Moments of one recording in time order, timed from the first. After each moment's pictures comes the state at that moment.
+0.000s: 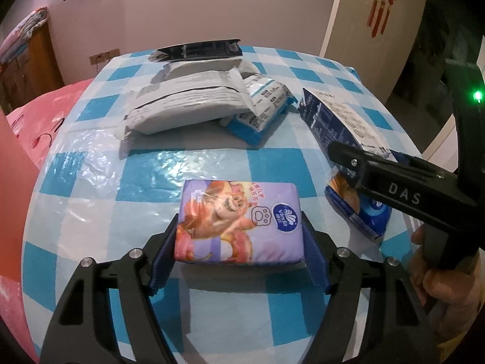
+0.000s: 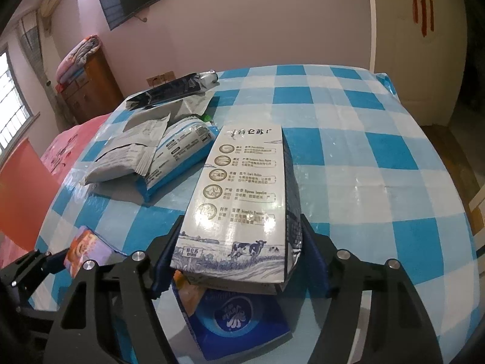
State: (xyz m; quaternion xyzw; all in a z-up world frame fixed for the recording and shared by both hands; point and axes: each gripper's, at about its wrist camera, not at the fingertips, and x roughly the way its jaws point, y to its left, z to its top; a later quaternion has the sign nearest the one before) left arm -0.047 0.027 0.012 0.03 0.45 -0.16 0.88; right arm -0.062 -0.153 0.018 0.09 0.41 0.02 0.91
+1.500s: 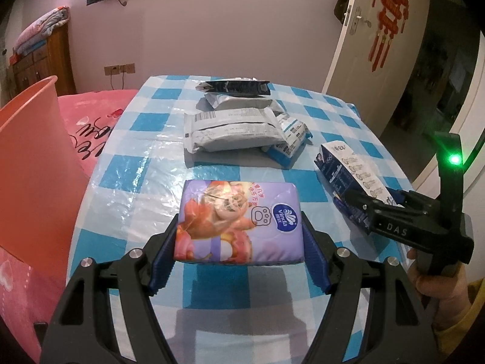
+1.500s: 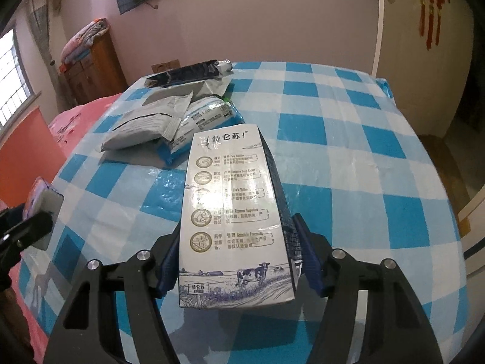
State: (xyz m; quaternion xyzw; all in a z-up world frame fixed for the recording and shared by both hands) left arm -0.082 0.098 0.051 -0.01 0.39 -0.16 0.91; right arm -0.100 -0.130 0.027 0.05 0.41 0.02 0.91
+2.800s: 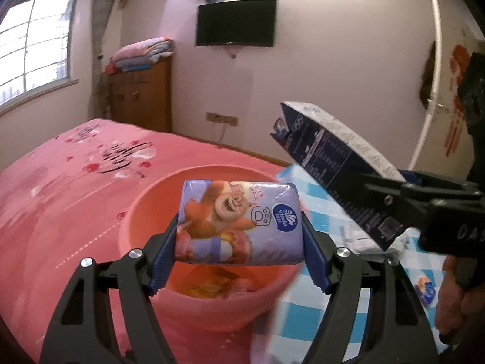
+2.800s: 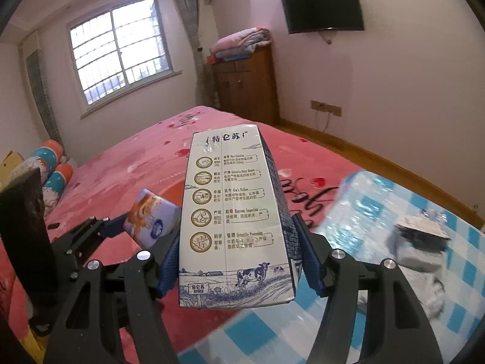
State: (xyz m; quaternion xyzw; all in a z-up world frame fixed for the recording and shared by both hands) left arm -0.087 0.307 0.161 -0.06 0.27 0.06 0.96; right arm -0.026 0.164 0.200 -0.03 0.32 0.35 0.88
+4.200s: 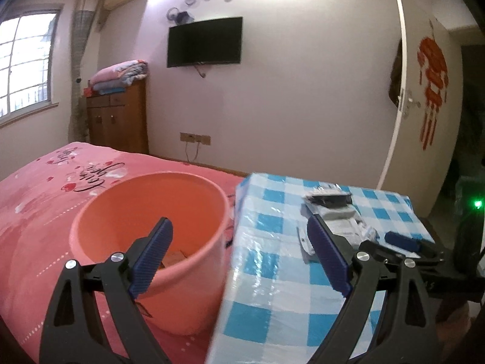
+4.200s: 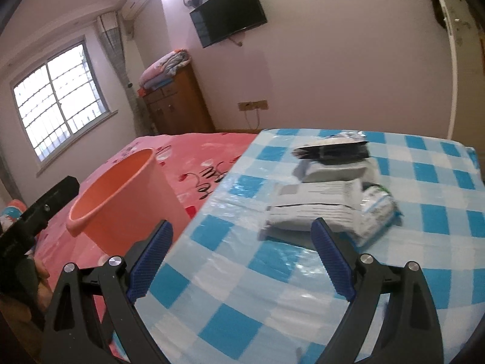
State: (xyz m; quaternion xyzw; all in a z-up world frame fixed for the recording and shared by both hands) left arm -0.115 0.217 0.151 -0.03 0.22 0.00 0.98; right arm -0.077 -0.004 0.111 0.08 0.31 0.19 0.93
